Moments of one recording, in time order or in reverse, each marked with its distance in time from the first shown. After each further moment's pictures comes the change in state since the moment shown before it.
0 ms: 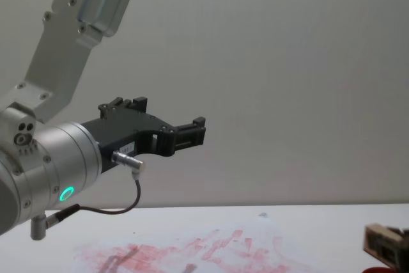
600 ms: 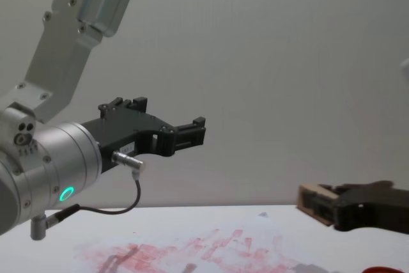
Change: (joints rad) left arm 0.000 0.000 0.000 0.000 0.000 0.000 0.000; right arm 0.132 -0.055 -0.034 0.081 -0.061 -0.089 0.212
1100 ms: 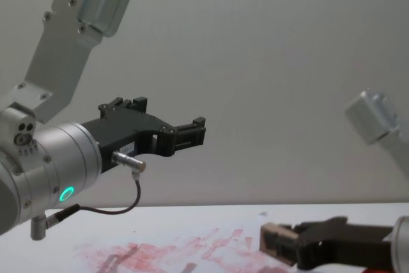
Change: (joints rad) left arm 0.000 0.000 0.000 0.000 0.000 0.000 0.000; right arm 0.110 -0.064 -0.050 0.202 -0.061 0.012 0.149
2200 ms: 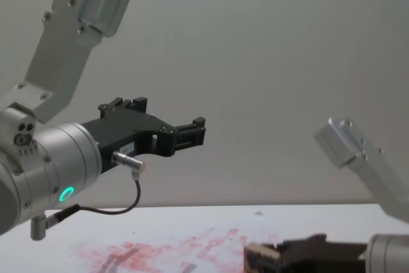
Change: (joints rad) left arm 0.000 0.000 0.000 0.000 0.000 0.000 0.000; right arm 0.049 -0.034 -0.041 0.109 -0.044 -0.025 0.007
